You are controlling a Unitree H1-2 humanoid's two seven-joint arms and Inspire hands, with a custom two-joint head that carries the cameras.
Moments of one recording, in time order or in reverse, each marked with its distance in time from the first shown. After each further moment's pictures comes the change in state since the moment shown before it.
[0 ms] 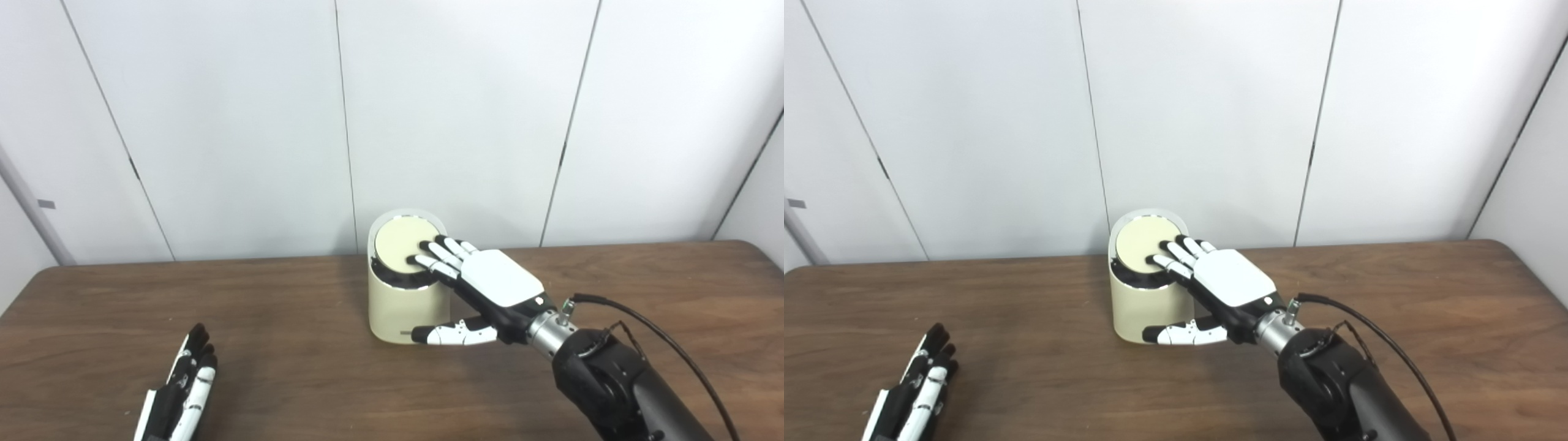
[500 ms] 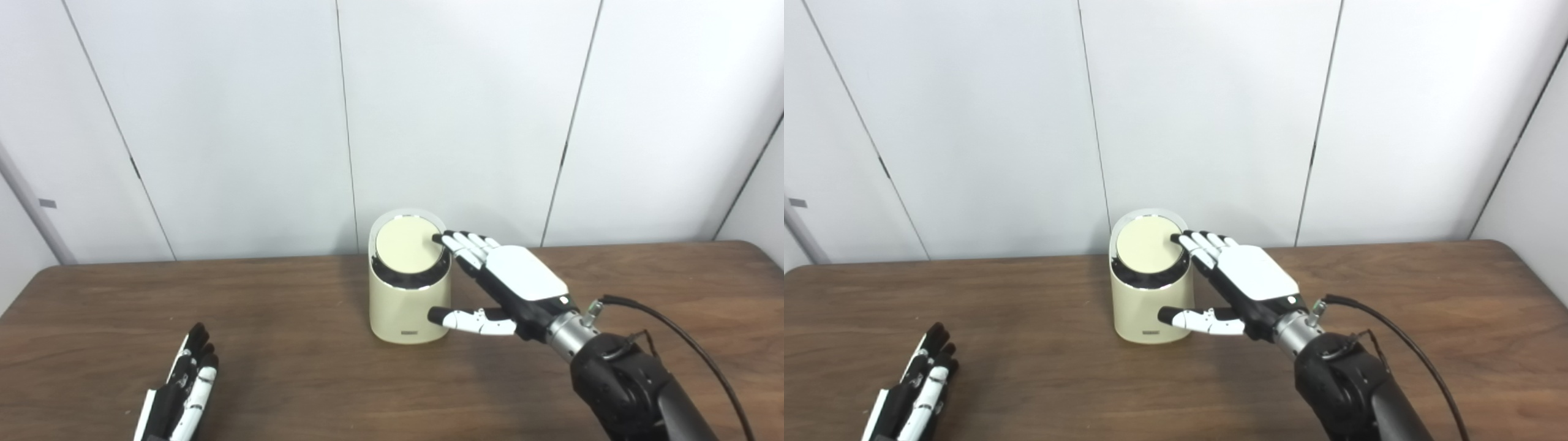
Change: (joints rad) left arm -0.001 -0.002 0.003 0.002 -0.007 0.000 -0.004; right arm 0.046 0.018 -0.088 -0.070 0.057 0.061 0.028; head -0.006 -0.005
